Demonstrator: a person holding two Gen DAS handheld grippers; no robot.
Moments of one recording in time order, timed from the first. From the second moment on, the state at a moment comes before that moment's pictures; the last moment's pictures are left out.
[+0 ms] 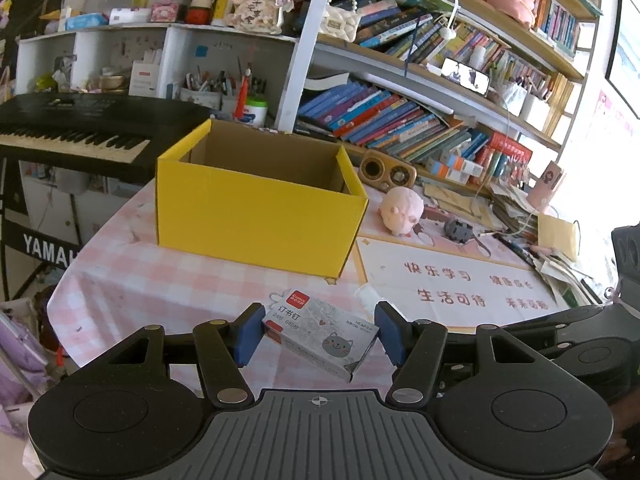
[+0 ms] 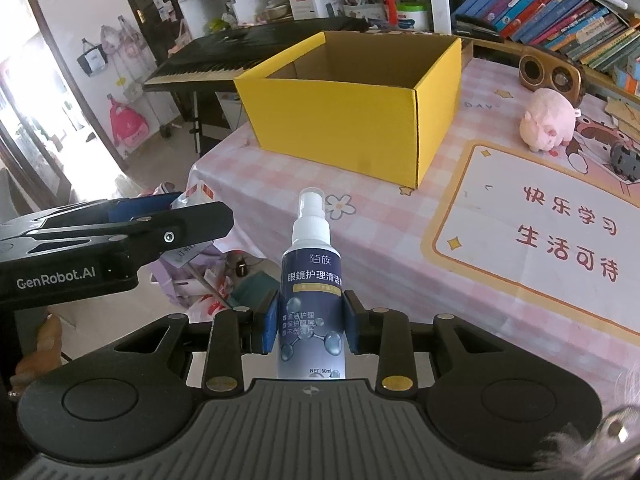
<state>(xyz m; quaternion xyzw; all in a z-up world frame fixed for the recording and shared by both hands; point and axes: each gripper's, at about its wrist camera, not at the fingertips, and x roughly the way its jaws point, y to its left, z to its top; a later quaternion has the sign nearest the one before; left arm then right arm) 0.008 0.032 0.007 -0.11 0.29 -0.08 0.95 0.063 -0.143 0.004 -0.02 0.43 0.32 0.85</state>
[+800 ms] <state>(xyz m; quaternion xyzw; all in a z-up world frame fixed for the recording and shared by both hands) 0.069 0.065 0.031 -0.13 0.24 -0.01 0.96 0.145 -0.112 0.045 0.00 0.39 0.37 0.84</state>
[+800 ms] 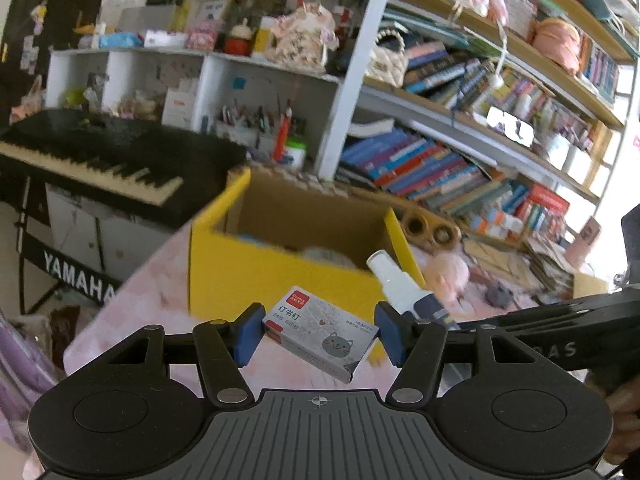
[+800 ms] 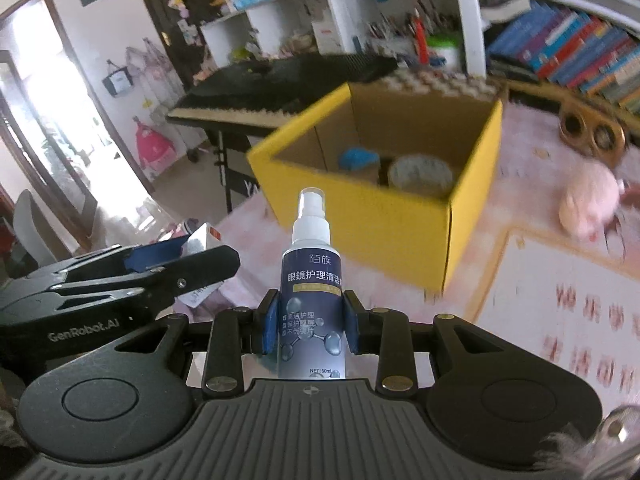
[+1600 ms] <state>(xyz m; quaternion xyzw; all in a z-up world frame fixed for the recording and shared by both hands) 0.226 0.075 0.011 -0.08 0.28 0.07 0.96 0.307 -0.083 0.074 -0.03 0.33 0.41 0.85</state>
